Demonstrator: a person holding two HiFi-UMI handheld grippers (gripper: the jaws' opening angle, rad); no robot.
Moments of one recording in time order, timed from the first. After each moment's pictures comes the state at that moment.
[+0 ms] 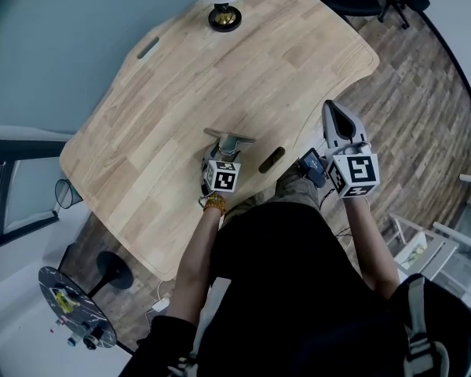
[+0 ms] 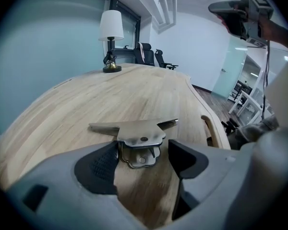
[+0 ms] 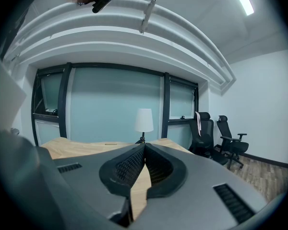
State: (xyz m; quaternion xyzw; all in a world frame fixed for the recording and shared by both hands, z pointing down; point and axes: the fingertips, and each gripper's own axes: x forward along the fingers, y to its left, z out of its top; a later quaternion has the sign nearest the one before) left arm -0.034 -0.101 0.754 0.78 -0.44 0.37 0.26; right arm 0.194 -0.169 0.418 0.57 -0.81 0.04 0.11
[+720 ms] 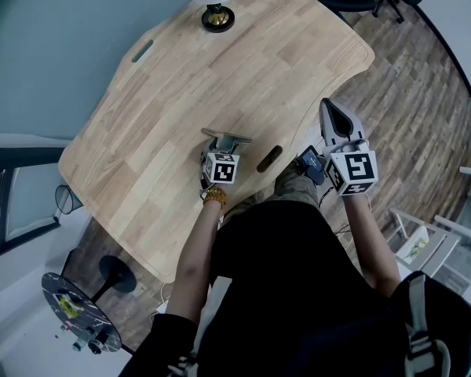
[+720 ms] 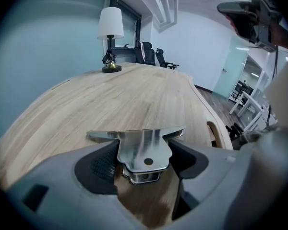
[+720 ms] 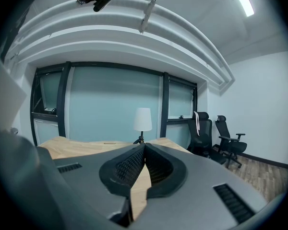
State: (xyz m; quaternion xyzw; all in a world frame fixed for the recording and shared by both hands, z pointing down) left arm -0.027 -0.122 0.753 0.78 -0.44 0.37 0.26; right arm 0.199 -0.165 0.420 0.58 -0.81 0.04 0.11
